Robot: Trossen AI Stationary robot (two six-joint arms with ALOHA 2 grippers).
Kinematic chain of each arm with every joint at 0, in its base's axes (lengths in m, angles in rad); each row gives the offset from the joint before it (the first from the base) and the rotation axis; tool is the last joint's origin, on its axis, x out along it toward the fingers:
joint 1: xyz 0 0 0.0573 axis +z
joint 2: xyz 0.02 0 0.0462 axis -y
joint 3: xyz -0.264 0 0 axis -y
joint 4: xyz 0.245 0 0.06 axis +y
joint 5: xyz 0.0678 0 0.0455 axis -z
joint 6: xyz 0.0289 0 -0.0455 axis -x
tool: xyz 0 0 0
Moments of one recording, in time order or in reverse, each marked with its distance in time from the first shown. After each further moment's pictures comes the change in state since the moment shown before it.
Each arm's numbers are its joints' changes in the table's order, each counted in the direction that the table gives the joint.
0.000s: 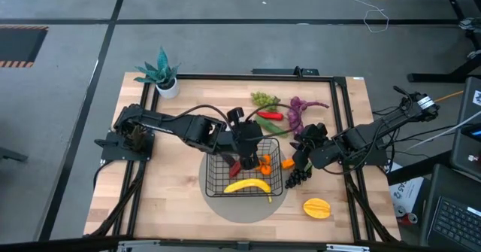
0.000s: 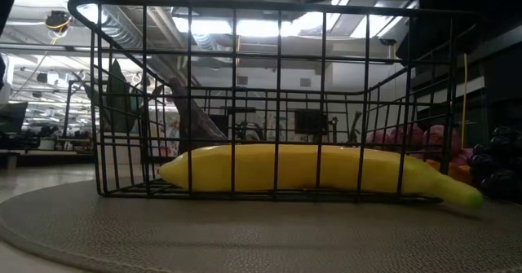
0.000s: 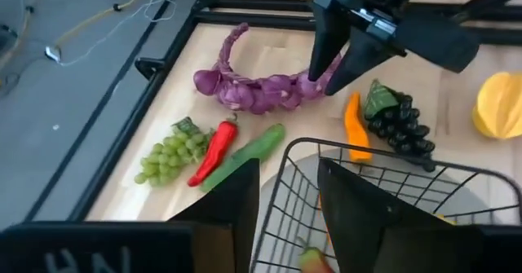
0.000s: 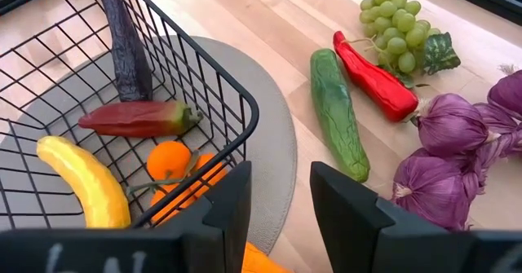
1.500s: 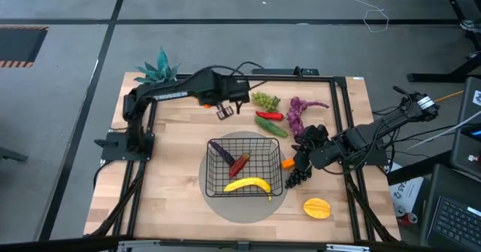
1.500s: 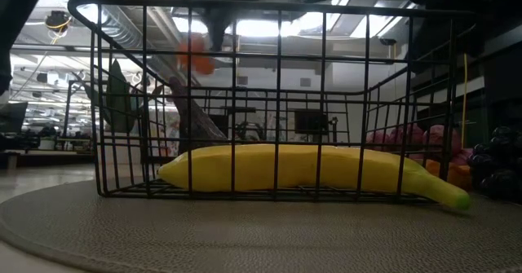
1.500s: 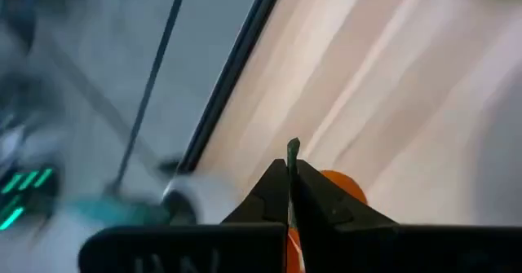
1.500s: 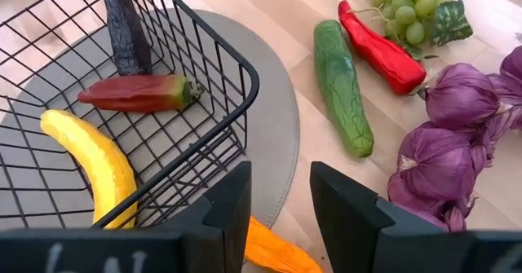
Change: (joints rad) left arm 0.397 -0.011 -0.039 0.574 -0.018 0.068; right arm 0.000 0.000 0.000 0.038 -0.063 -0.035
